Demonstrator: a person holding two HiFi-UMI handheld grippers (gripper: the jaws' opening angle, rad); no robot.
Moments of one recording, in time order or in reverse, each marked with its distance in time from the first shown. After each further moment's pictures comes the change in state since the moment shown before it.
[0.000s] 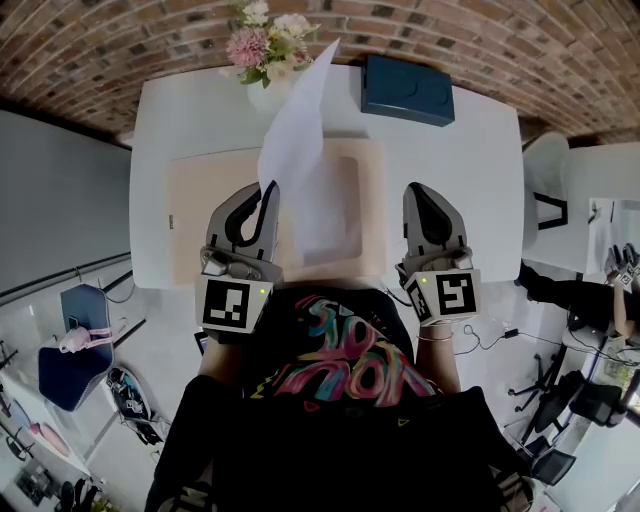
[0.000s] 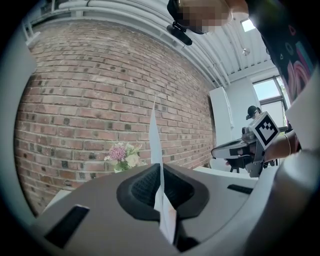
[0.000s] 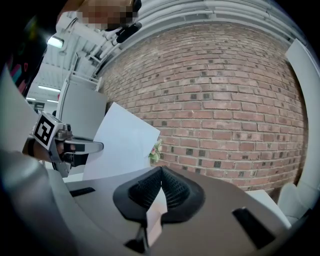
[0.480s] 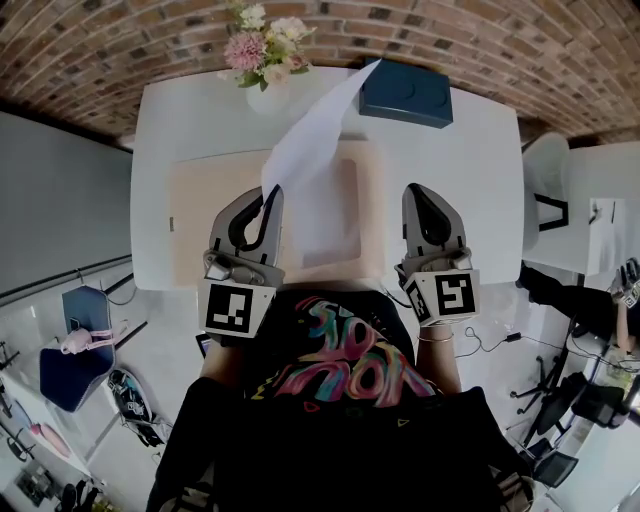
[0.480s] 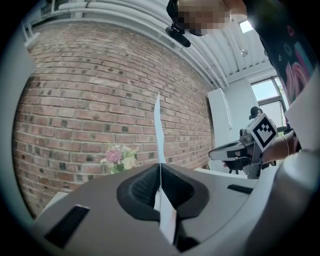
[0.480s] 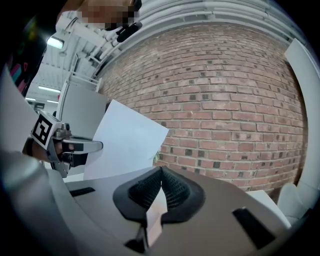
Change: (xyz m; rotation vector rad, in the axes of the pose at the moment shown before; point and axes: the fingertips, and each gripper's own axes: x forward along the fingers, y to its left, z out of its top) left arm 0.000 -0.011 0.006 0.003 -0.015 -0.011; right arm -0.002 -0.003 0.007 0.026 -0.028 -0.013
